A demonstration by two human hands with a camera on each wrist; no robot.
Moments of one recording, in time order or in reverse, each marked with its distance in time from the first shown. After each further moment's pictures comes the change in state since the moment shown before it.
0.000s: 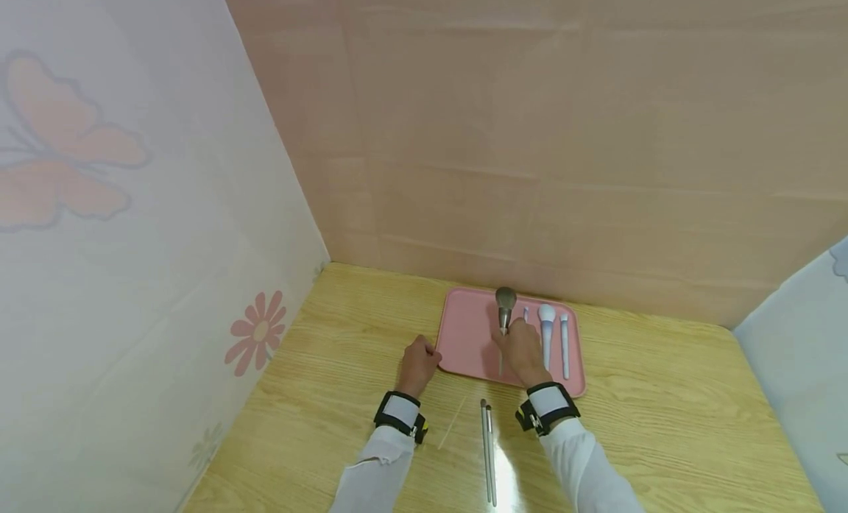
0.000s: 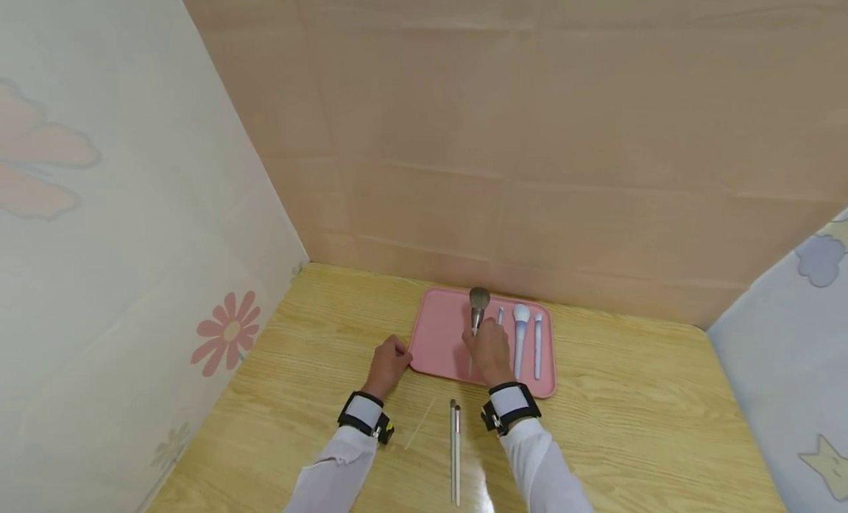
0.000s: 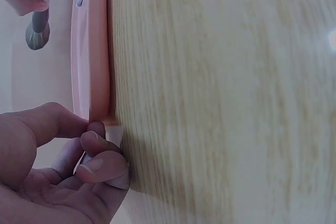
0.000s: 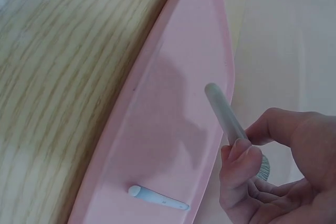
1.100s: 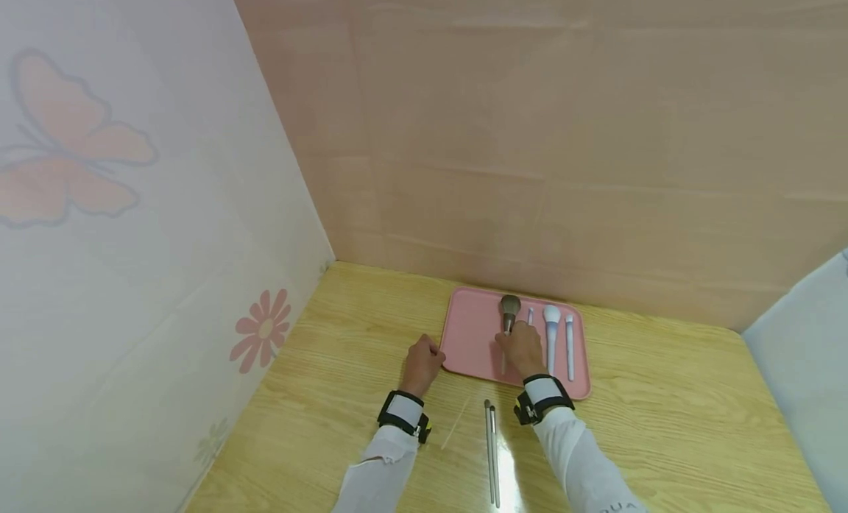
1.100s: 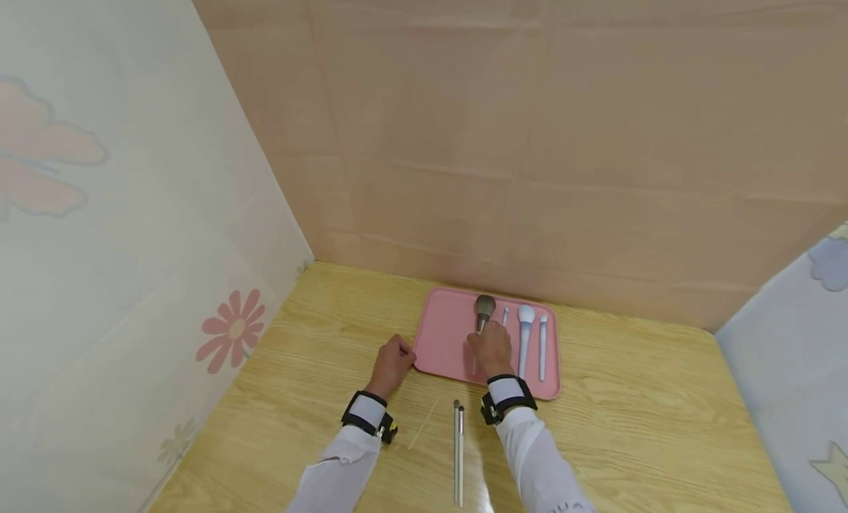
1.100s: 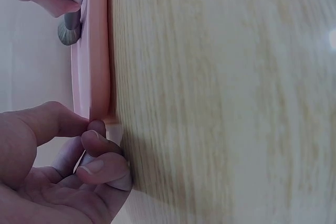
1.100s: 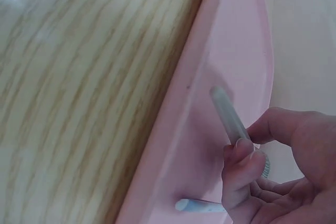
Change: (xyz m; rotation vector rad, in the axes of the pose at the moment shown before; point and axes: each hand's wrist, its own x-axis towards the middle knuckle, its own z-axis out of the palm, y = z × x) left_hand -0.002 0.002 0.000 -0.003 -0.015 0.007; right_hand 0.012 0.014 0.015 -0.004 -0.046 0.068
